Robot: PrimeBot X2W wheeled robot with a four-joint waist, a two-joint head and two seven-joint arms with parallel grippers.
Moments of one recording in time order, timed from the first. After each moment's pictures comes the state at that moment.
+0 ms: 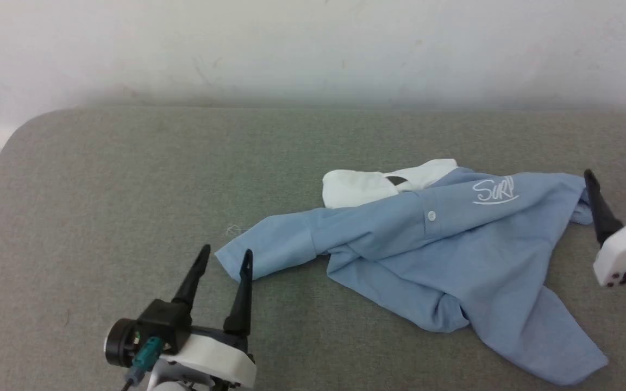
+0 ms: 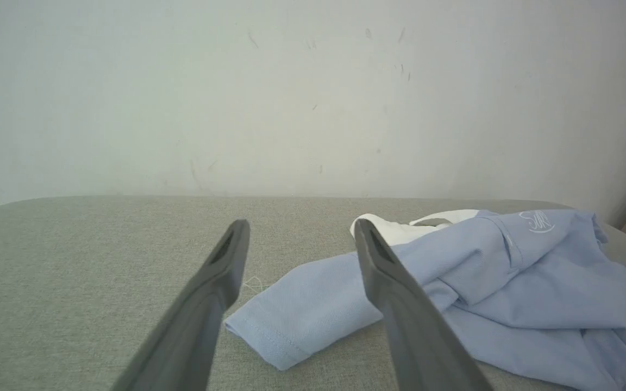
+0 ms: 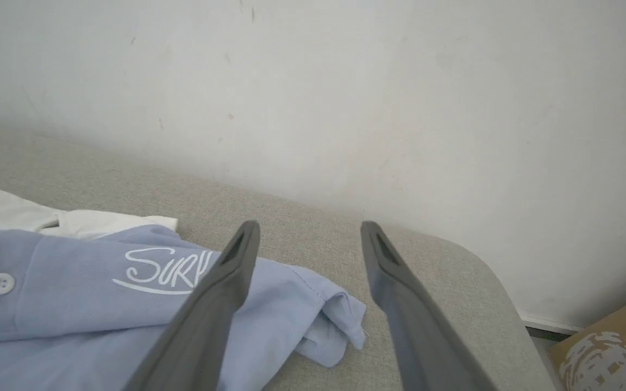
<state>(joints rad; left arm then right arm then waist) -0.02 0.06 -0.14 0.11 -0.14 -0.07 -0.26 -0.45 -0.45 0.11 0.60 0.23 0.13 -0.15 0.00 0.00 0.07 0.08</state>
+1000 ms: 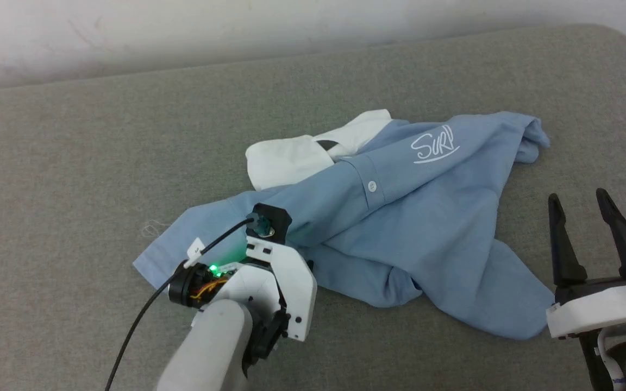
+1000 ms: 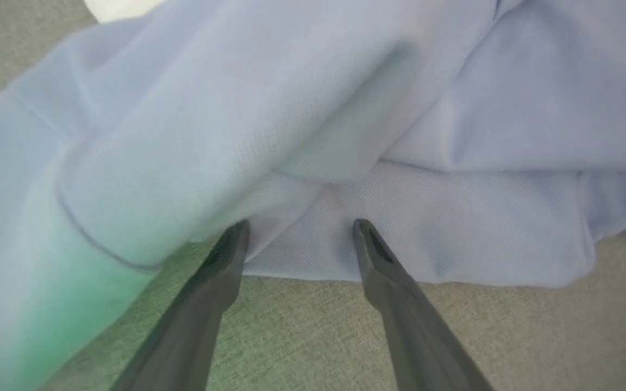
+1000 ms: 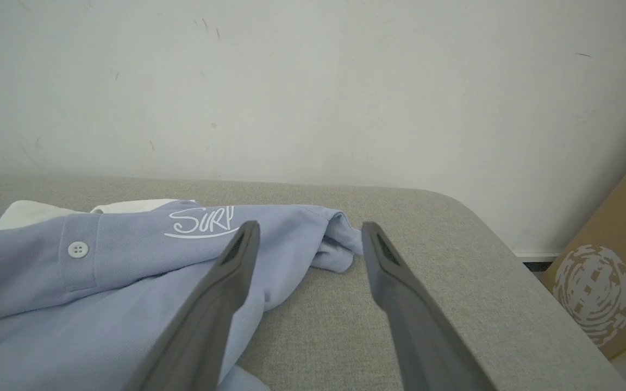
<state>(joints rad) -0.32 0.06 -0.39 0.19 -0.20 0.07 0.67 -0.04 -0.12 -0.10 -0.05 0.09 0.13 -0.12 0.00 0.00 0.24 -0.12</state>
